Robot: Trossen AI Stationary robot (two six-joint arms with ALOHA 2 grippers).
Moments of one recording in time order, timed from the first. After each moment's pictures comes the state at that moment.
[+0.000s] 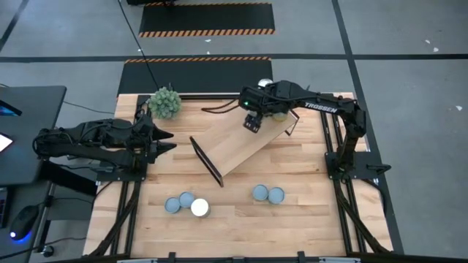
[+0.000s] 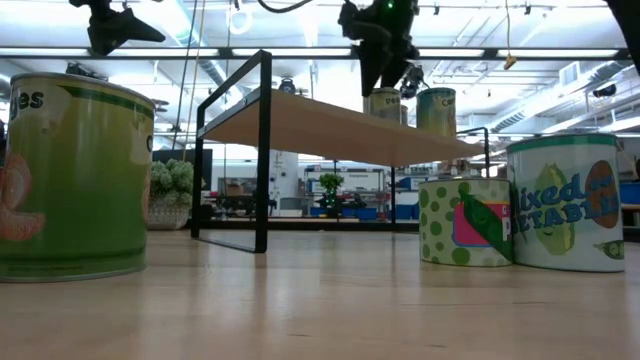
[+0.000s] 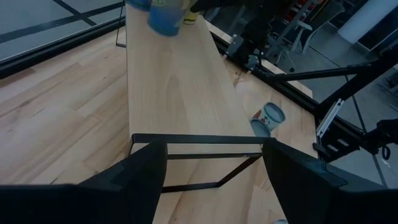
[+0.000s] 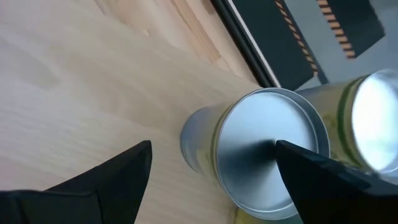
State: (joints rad) left arm -0.06 0.55 0.81 -0.69 -0.24 -0.59; right arm -0.21 1.83 1.93 -1.30 0.35 0.27
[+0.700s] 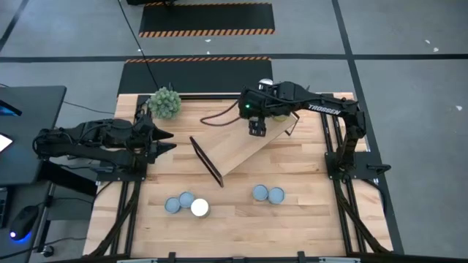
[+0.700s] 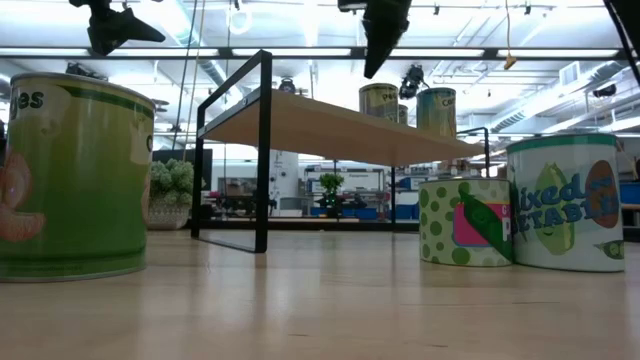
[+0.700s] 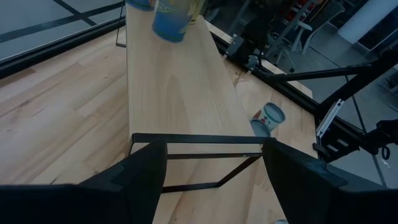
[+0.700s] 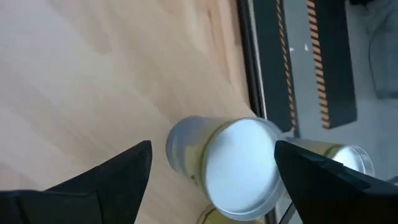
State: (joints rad) left arm -0.06 0.55 0.81 -0.69 -0.24 -0.59; right arm -0.16 1.83 2.02 -1.34 0.37 -0.14
